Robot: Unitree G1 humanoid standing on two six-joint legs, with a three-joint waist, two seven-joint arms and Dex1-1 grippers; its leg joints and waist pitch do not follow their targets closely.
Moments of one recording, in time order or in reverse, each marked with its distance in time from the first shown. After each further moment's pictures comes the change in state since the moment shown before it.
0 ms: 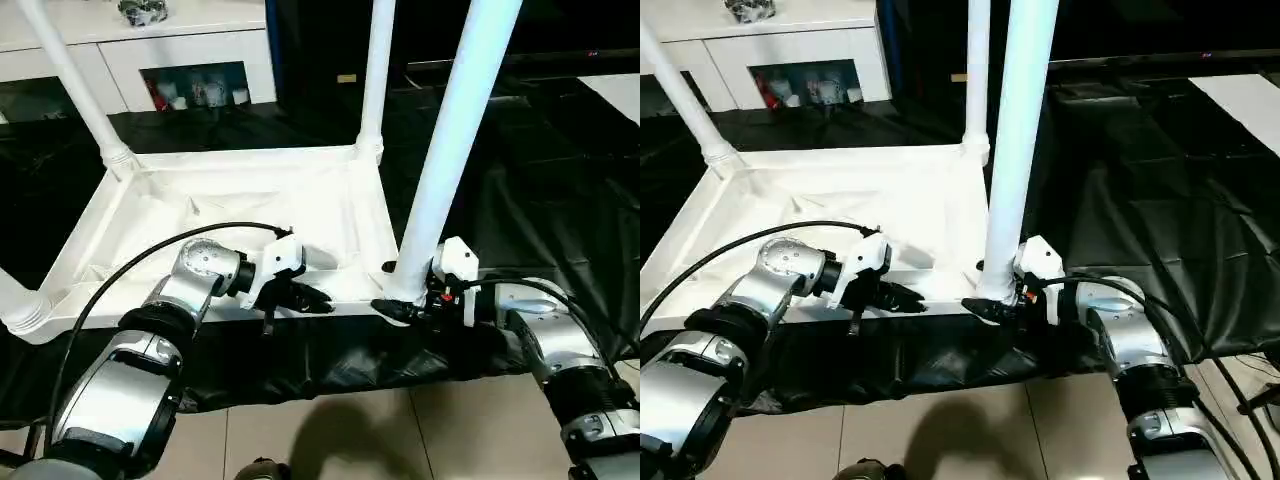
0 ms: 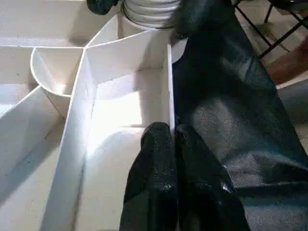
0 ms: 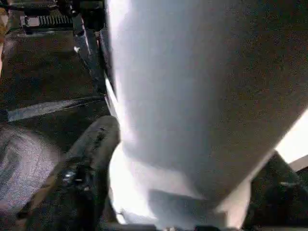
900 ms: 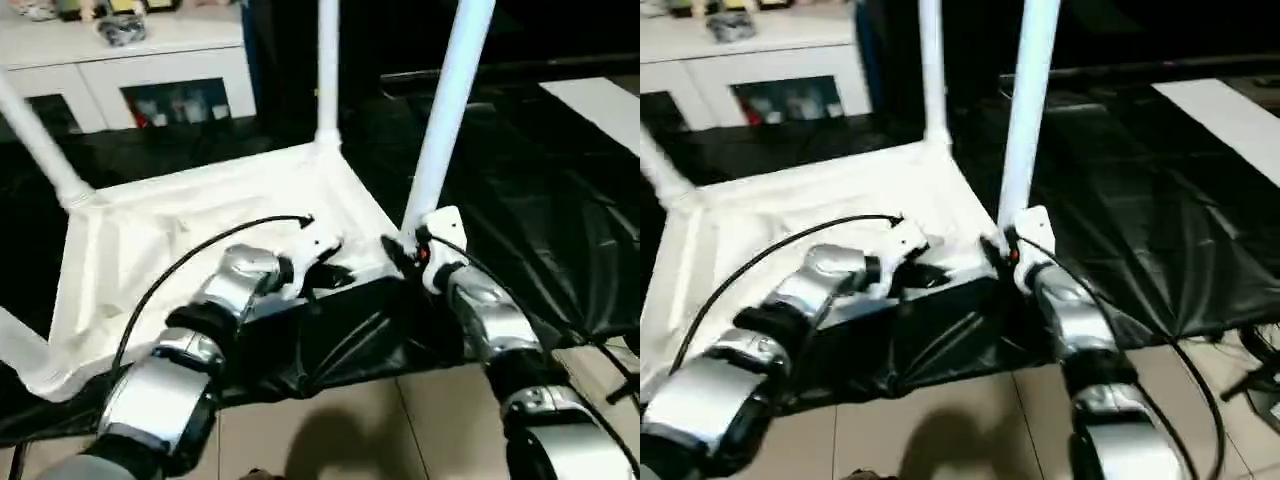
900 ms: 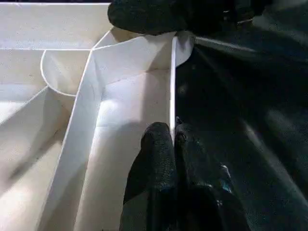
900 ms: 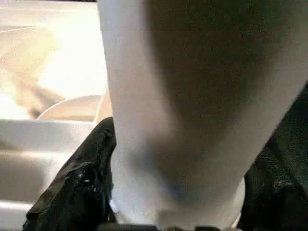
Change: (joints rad) left arm -0.039 -0.178 0.042 0.027 0.049 0.210 0.461; right arm -0.127 0.260 -0.144 0.211 -0.099 0.084 -0.814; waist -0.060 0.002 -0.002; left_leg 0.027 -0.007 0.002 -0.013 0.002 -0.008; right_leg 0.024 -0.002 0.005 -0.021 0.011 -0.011
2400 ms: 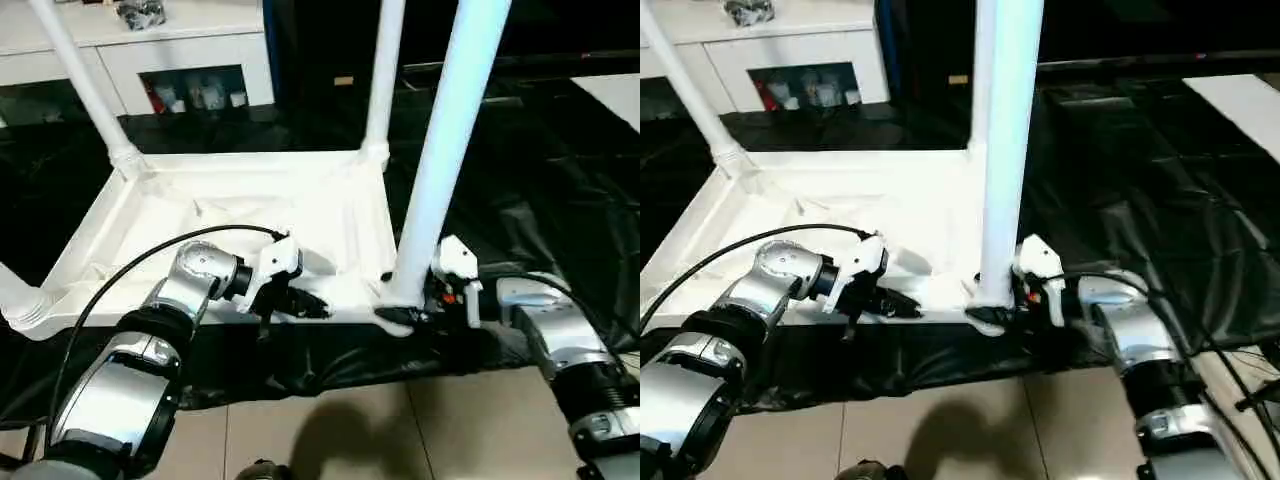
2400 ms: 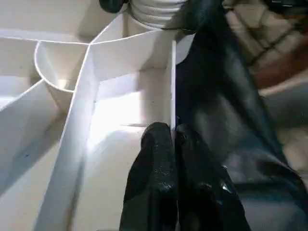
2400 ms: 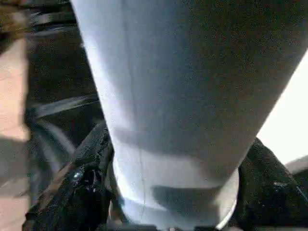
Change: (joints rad) left arm 0.042 0.155 -0.023 -0.018 -0.038 -0.168 -0.408; right arm 0.120 -0.243 0.155 -0.258 0.084 0.078 0.746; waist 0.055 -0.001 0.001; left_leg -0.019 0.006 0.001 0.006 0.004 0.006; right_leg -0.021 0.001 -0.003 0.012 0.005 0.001
